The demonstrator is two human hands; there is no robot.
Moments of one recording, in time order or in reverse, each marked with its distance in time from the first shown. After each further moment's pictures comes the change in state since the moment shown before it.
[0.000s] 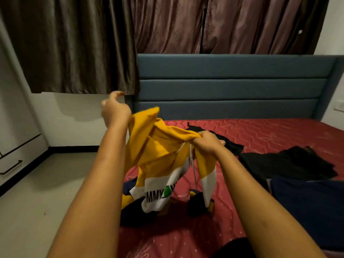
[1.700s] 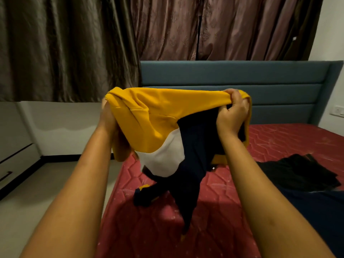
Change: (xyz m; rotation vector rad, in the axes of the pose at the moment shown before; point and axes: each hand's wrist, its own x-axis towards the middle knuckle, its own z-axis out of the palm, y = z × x) left_hand 0.025 0.013 0.002 -0.371 -0.264 0.167; right_hand 0.035 -0.018 -0.069 0.455 1.068 -0.336
